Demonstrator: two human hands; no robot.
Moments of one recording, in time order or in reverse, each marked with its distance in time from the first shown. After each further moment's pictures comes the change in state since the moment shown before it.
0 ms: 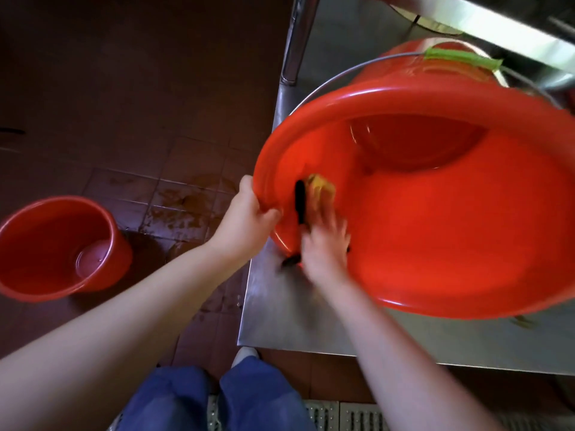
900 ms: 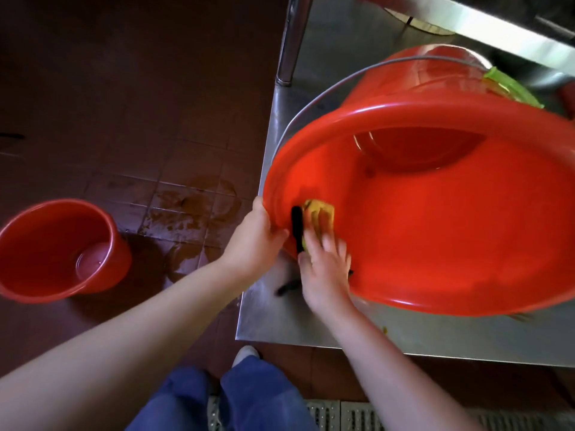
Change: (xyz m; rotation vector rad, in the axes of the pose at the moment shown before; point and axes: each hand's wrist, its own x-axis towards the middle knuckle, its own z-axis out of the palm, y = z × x) left_hand -0.026 0.001 0.020 0.210 -0.094 -0.106; right_hand -0.054 0.003 -0.007 0.019 0.009 -0.017
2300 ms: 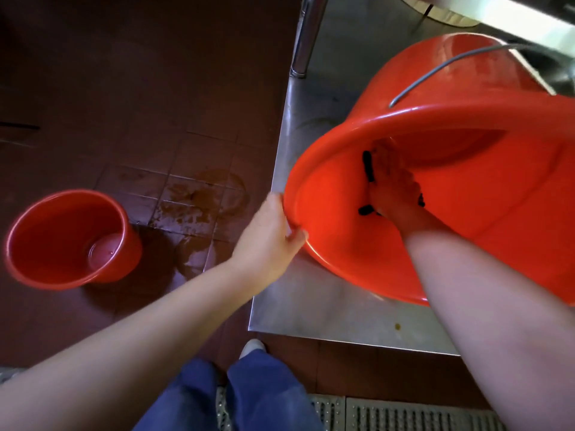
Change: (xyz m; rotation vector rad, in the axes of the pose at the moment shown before) left_hand -0.018 -0.008 -0.002 0.043 0.039 0.147; right_hand 0.160 0.105 -0.036 -0.356 -0.092 0.152
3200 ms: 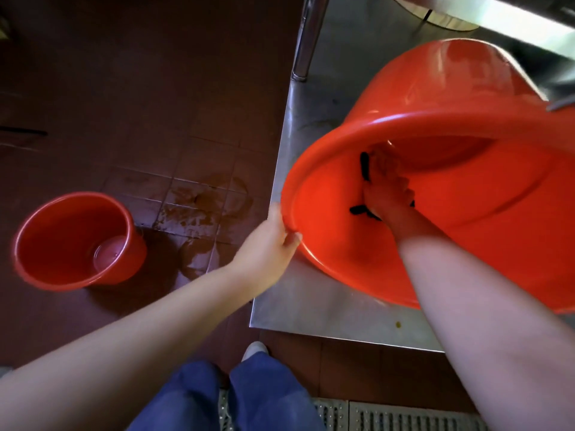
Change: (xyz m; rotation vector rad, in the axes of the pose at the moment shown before) left_hand -0.013 -0.002 0.001 -0.010 -0.089 -0.041; right_hand -0.021 -0.023 -0.003 0.132 -0.075 0.137
